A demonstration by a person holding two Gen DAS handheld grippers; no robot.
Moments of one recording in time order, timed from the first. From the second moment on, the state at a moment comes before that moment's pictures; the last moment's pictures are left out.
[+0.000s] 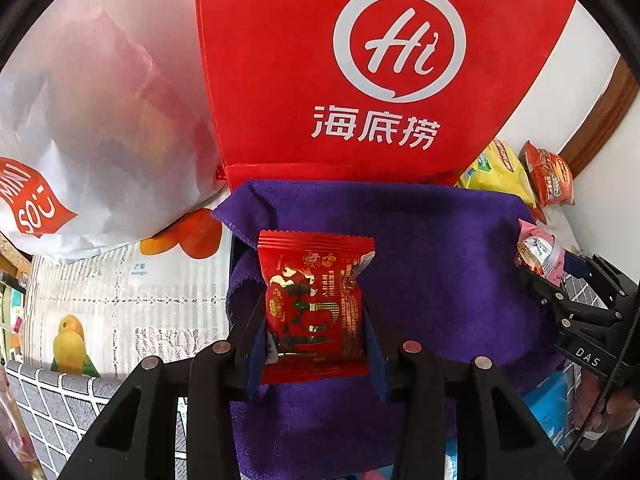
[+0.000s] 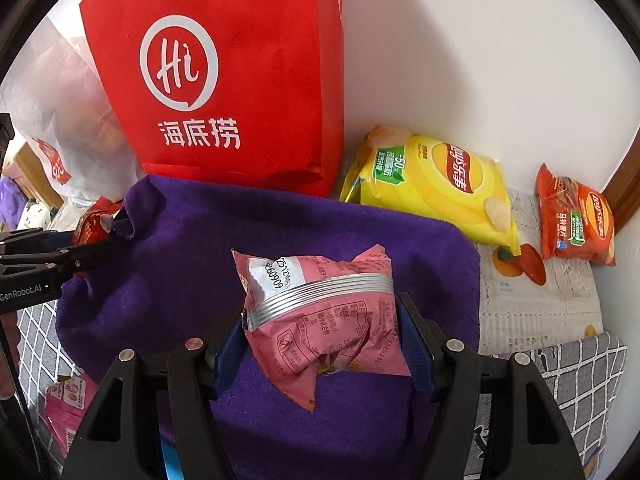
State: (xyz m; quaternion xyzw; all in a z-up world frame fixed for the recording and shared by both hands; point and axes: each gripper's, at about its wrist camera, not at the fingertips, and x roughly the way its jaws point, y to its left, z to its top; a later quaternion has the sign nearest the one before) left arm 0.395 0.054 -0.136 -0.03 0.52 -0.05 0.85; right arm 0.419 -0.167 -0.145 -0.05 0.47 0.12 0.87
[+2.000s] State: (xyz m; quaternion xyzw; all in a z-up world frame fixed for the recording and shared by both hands) left arm 0.363 0.049 -0.070 -0.05 0.46 -0.09 0.88; right arm 0.355 -0.158 -0.072 -0.03 0.42 0.09 0.90
